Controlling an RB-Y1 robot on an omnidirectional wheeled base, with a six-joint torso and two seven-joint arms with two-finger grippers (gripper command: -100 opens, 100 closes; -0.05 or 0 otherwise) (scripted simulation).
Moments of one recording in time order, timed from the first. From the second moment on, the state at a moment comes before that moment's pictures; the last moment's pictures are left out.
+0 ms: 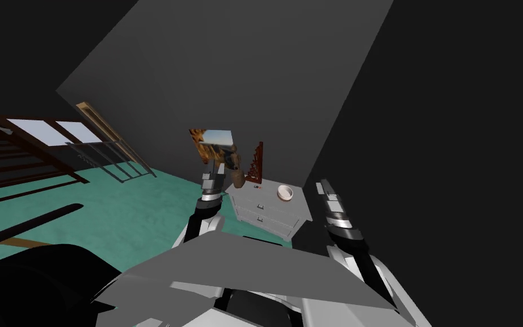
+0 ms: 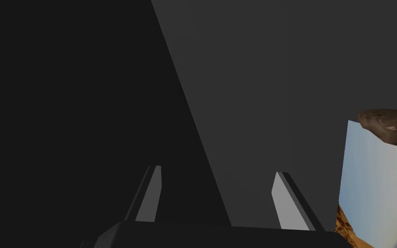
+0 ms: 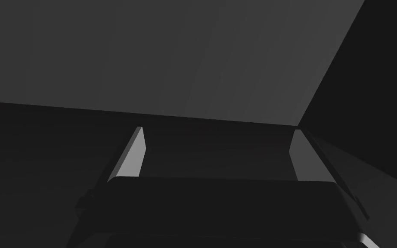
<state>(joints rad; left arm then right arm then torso) 0.48 0.02 -0.05 -2.30 0.03 -0.61 -0.12 0.51 -0.26 -0.05 -2.19 0.10 -0.53 0.08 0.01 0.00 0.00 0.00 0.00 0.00</state>
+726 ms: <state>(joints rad) 0.48 0.02 -0.05 -2.30 0.03 -0.61 -0.12 0.56 -0.48 -0.03 -1.94 0.17 -0.54 0.09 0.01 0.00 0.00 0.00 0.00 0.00</state>
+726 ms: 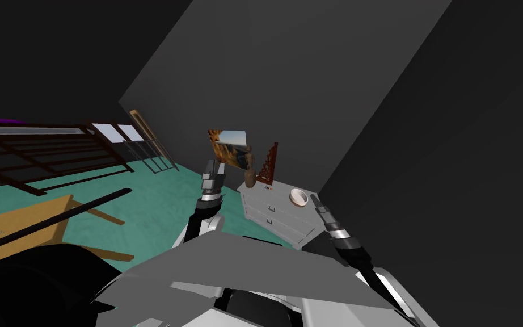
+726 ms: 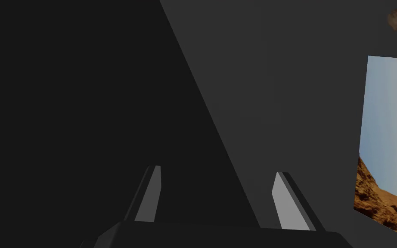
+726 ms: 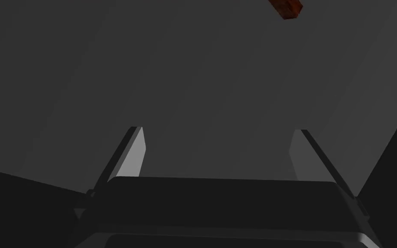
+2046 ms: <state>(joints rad) 0.48 0.02 -0.05 -2.30 0.03 -0.61 -0.12 0.64 -0.76 0.02 -1.50 0.30 -0.57 0.11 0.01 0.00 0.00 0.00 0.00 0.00</state>
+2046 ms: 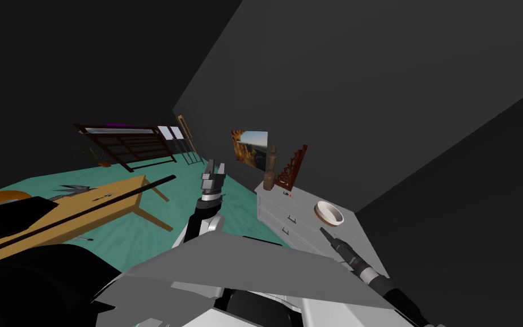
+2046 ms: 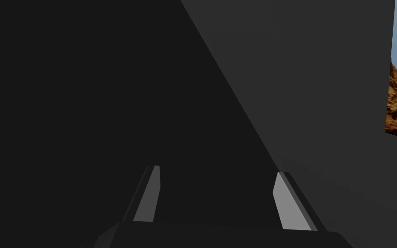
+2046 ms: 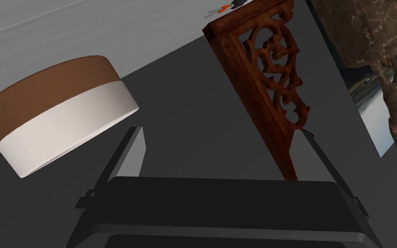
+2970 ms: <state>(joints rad) 0.48 0.02 -0.05 -2.30 0.03 -0.61 -0.12 0.70 -0.92 0.05 -1.24 0.37 -0.59 0.13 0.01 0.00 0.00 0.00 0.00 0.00</state>
